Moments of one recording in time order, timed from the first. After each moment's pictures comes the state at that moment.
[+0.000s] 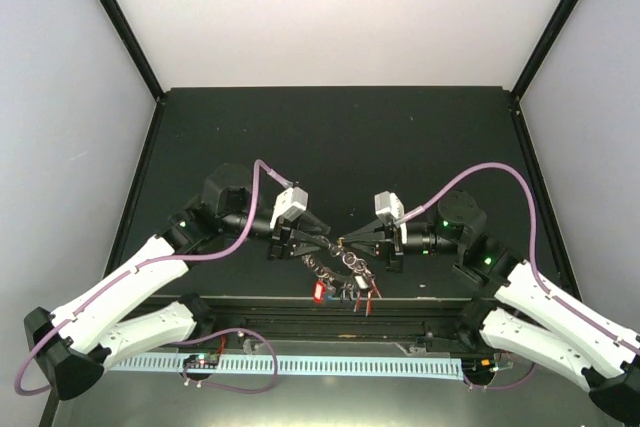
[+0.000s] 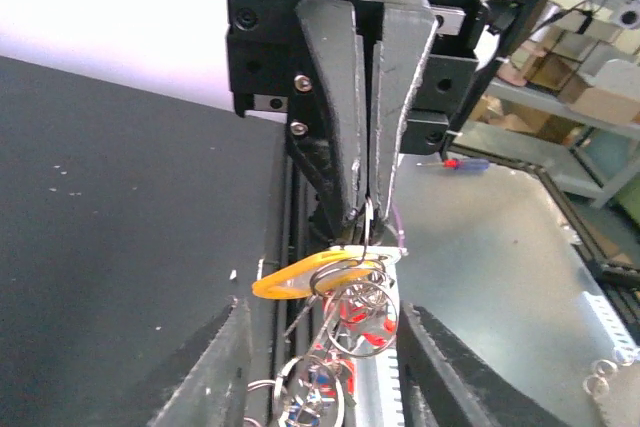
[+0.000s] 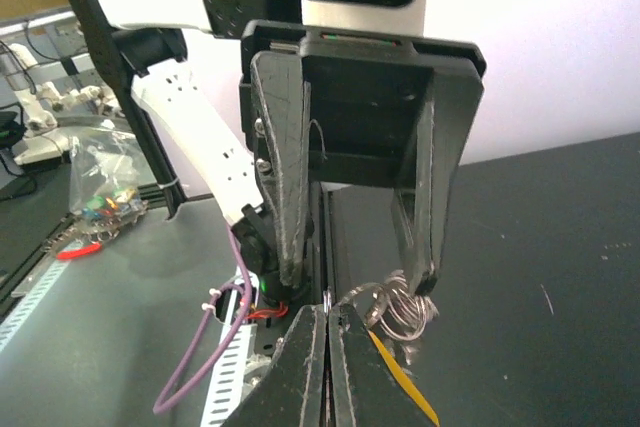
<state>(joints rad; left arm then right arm) -0.72 0.92 0.87 -0.32 0.91 -0.01 0.83 0.76 0.67 -0.04 -0.73 0.11</state>
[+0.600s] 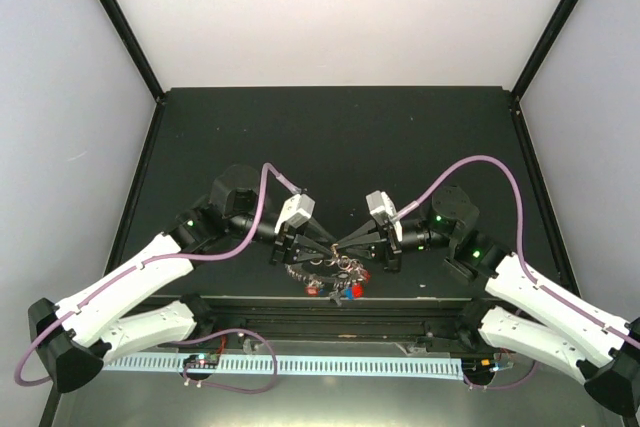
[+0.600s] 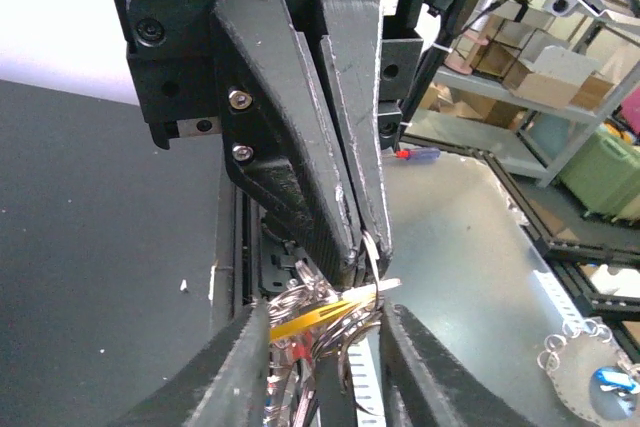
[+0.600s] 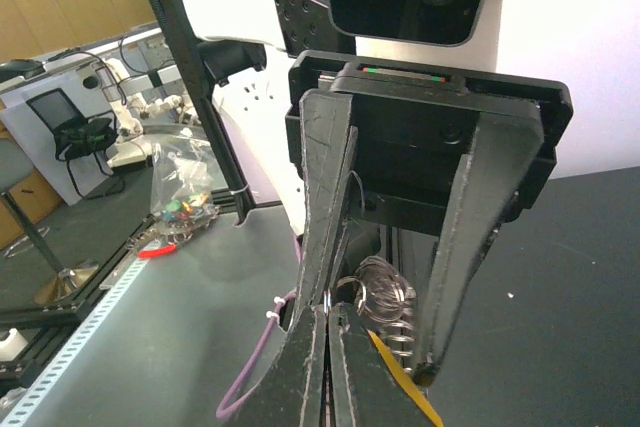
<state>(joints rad) -0.77 0.96 0.87 -0.29 0.99 -0.01 0.83 0.84 0.67 0.12 -0.91 0.21</state>
